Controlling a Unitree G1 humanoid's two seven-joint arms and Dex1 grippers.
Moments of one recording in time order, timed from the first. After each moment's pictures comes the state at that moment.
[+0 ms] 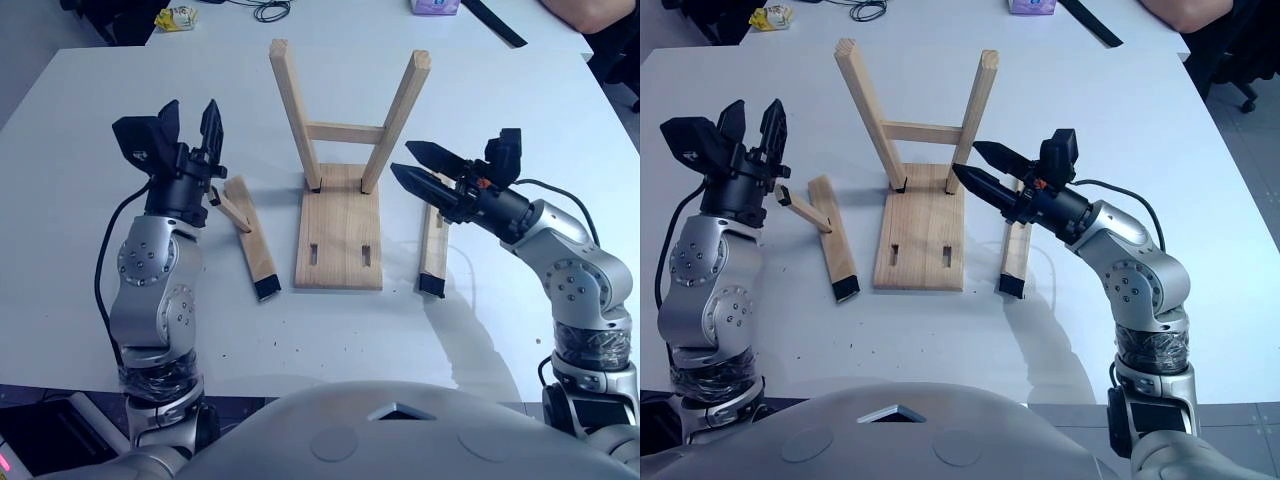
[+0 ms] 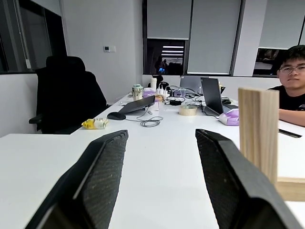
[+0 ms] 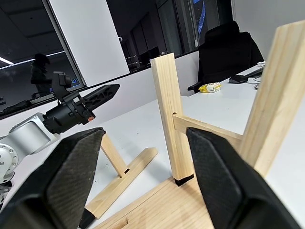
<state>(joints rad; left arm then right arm) 0.01 0.23 0.19 -0.59 -0.34 0.41 -0.03 -0.12 -0.43 -0.07 -0.38 0.86 0.60 0.71</state>
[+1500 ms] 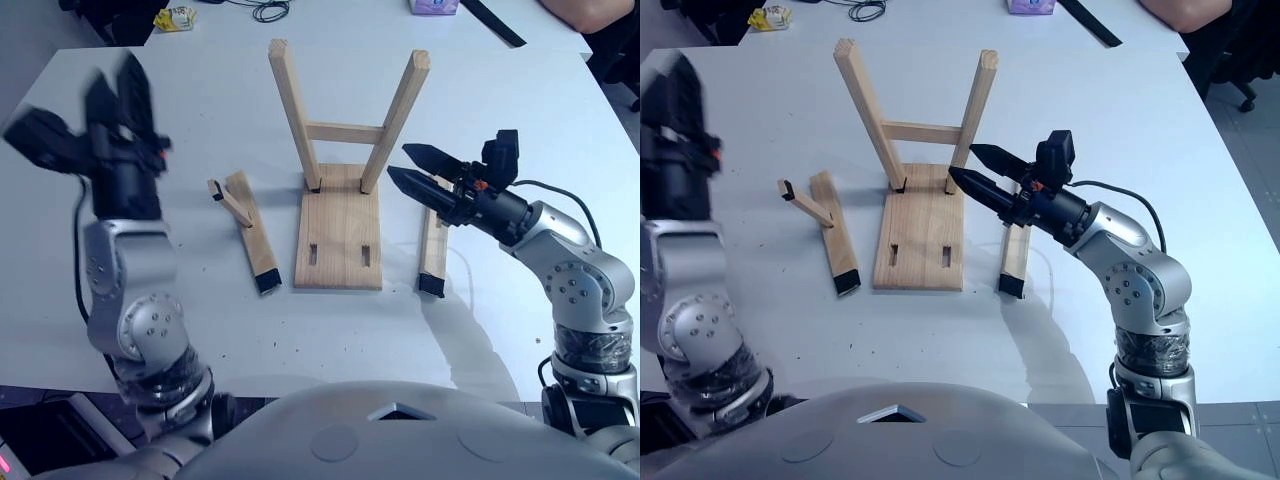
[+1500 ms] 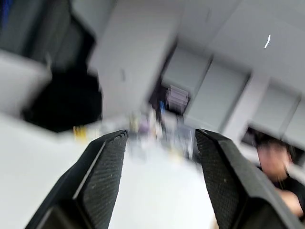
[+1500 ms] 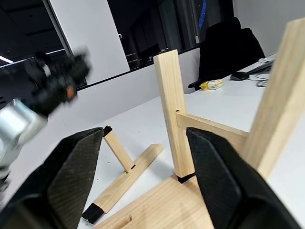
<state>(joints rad) 0.10 0.14 0.35 -0.72 -0.77 0.46 0.04 -0.08 -0.43 -0.09 -0.44 0.87 0.64 0.68</state>
